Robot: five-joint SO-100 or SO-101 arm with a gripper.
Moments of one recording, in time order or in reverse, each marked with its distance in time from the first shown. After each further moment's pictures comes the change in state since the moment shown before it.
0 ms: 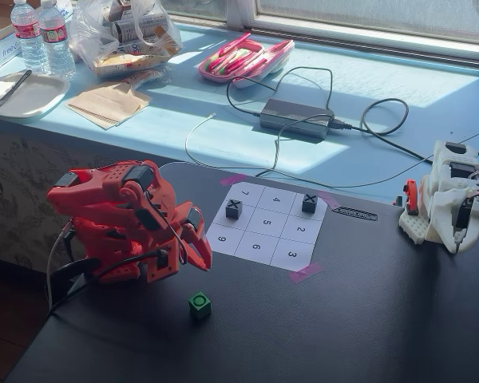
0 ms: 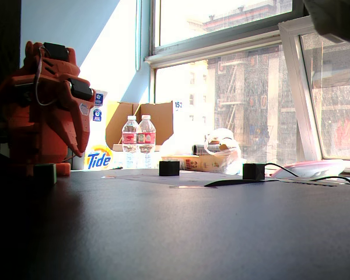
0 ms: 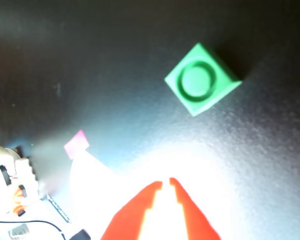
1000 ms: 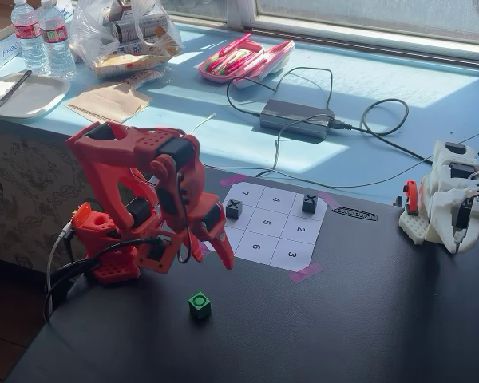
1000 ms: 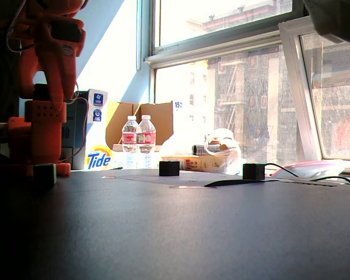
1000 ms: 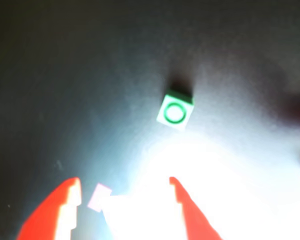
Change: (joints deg) arm 15.8 -60.9 -54.1 6.2 9.1
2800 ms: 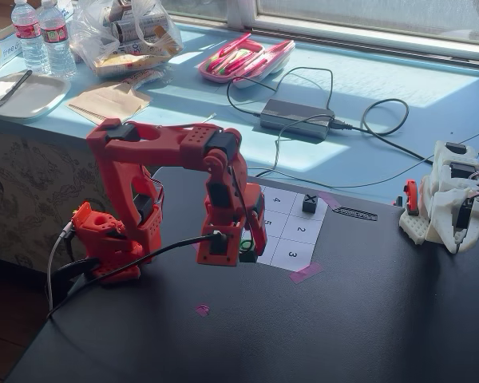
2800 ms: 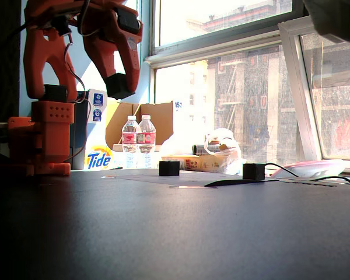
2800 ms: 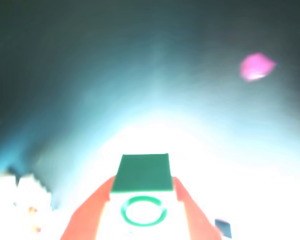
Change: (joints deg) arm -24.1 -20.3 -28.5 1.1 -3.7
